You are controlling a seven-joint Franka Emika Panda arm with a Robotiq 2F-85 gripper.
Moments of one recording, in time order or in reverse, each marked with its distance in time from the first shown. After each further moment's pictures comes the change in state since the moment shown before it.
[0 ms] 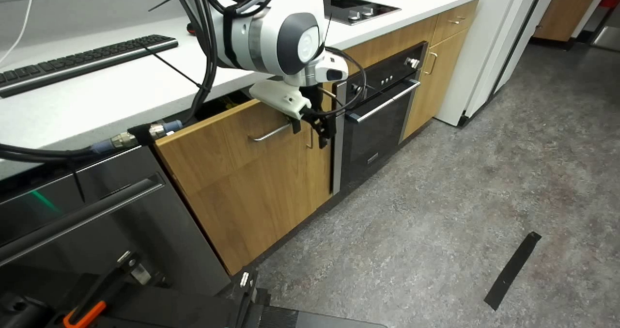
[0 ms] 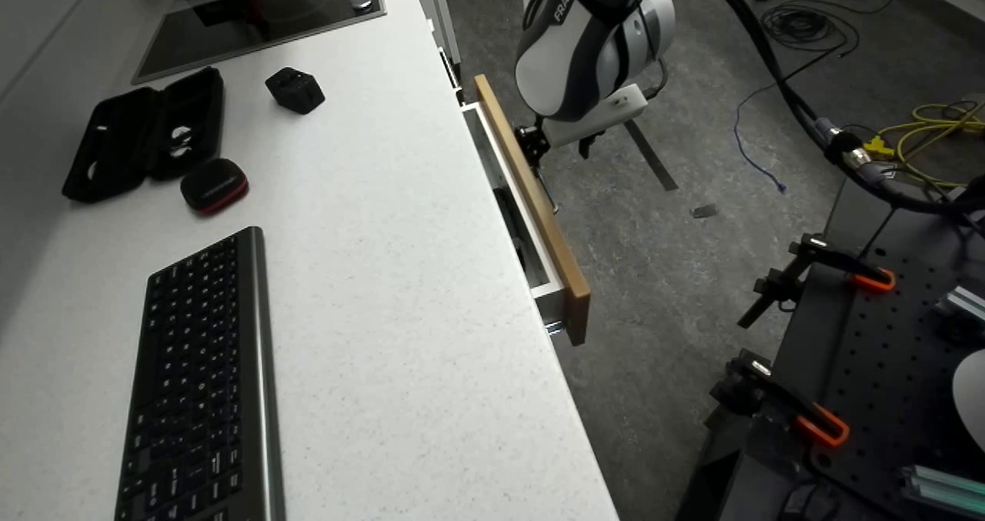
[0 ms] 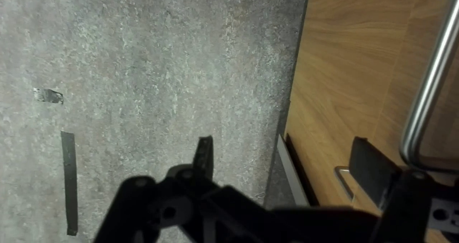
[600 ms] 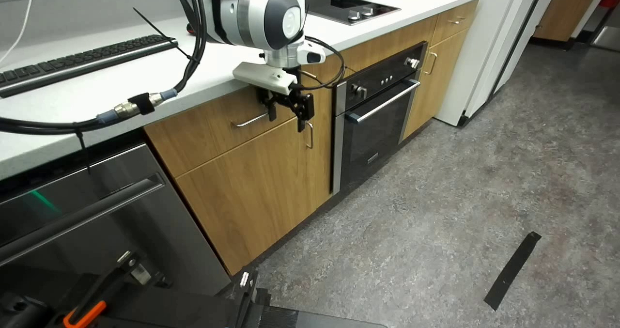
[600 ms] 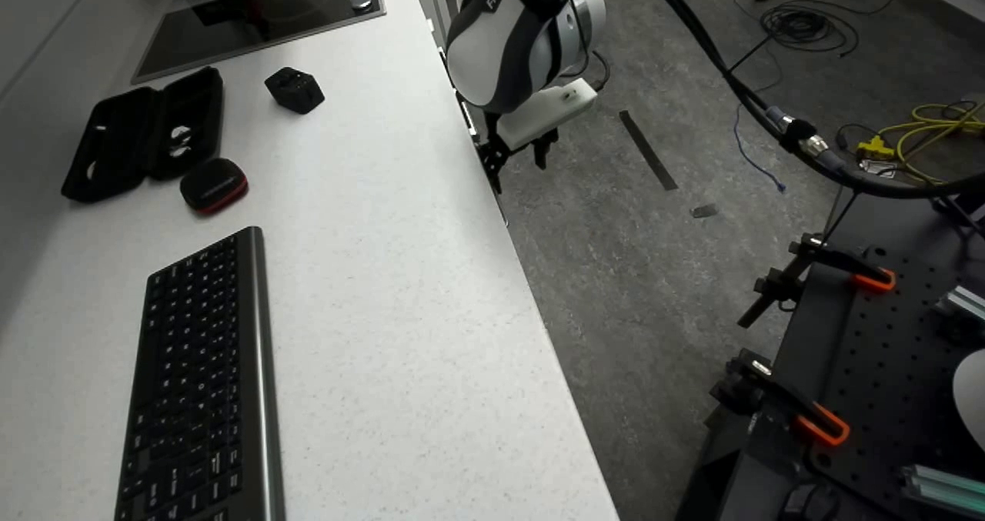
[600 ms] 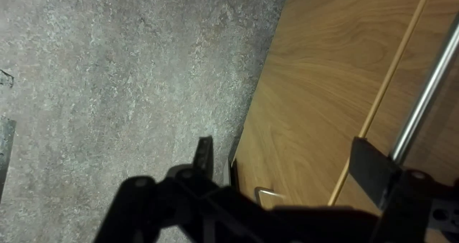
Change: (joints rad) arm 0.011 0.062 0.084 0.198 -0.001 -0.229 -0.120
